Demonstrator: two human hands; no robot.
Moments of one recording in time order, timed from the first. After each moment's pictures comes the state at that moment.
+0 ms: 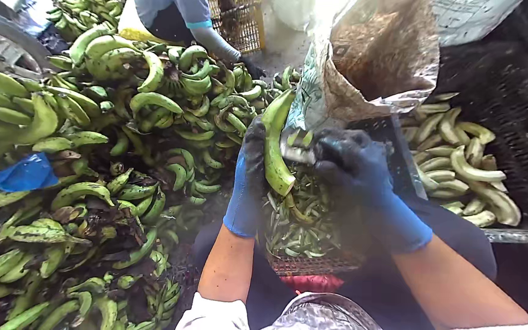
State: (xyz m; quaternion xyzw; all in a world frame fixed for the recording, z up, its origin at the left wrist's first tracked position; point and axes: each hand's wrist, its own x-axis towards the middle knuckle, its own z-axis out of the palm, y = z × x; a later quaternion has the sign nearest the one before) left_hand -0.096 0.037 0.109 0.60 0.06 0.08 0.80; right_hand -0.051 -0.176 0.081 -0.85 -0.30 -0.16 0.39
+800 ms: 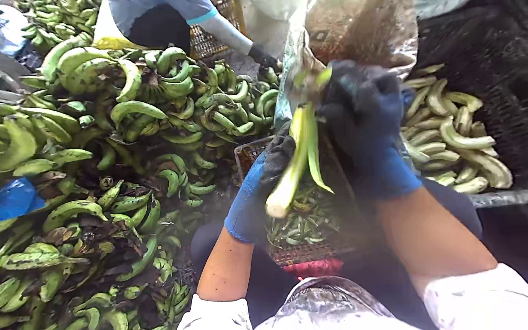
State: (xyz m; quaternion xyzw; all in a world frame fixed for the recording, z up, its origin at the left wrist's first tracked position) left_hand -0.103 0.017 0.098 0.59 0.01 -0.15 0.79; right_hand 0.000 -0.185 0.086 -0.86 -0.17 -0.33 0.35
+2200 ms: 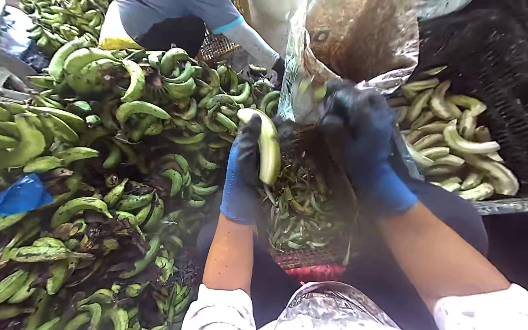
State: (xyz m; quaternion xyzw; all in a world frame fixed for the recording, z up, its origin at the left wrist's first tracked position) left_hand -0.083 0.037 0.096 0.57 0.00 0.00 0.82; right_hand -0.022 -0.180 0.079 -0.87 -0.16 -0.27 0.37
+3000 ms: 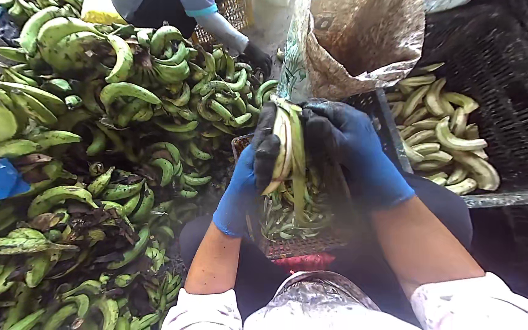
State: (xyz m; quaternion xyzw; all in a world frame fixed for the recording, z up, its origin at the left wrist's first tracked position) left_hand -0.110 0.027 0.098 0.72 -0.11 0.04 0.68; right_hand -0.018 -0.184 0.083 -0.89 -0.20 -0.06 0.40
